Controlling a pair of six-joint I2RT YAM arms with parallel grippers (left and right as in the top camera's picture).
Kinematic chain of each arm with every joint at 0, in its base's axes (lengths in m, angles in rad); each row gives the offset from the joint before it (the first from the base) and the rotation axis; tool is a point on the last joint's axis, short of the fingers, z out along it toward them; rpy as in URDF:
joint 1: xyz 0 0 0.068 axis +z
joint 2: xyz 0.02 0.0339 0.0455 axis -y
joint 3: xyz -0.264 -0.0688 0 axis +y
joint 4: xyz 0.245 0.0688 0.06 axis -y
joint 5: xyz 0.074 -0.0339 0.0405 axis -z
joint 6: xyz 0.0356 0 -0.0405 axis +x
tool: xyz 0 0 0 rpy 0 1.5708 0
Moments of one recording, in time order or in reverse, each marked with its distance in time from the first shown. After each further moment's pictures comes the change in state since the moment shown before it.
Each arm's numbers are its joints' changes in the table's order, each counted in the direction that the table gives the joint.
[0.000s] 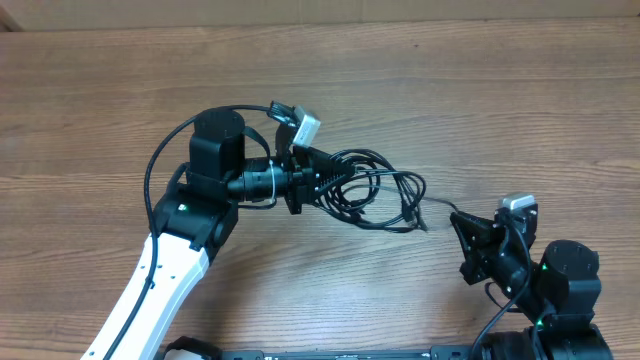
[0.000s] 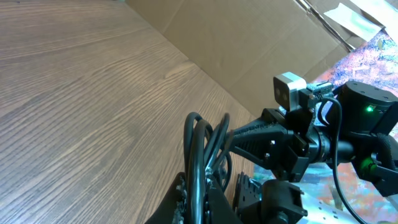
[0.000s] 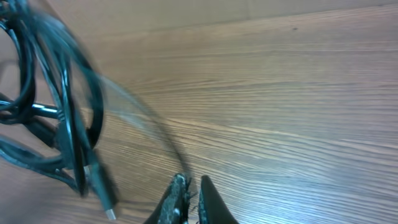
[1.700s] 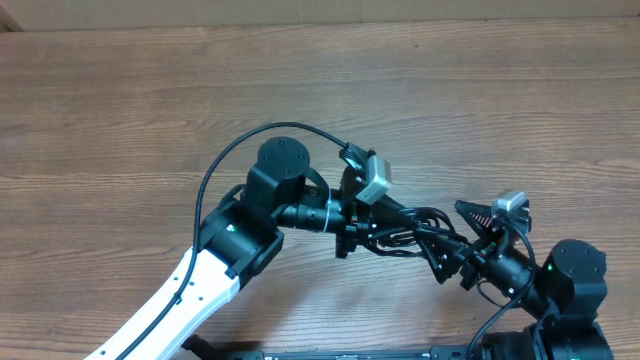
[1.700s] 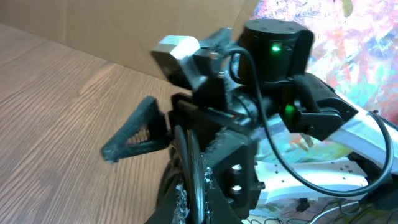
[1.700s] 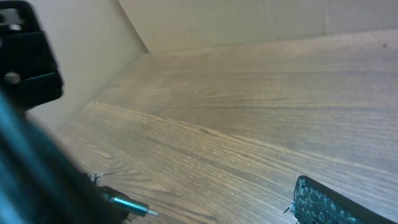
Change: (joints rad) left arm -0.336 0.000 0.000 0.162 0.005 0.103; right arm -0.006 -0.021 0.000 0.121 -0.266 0.078
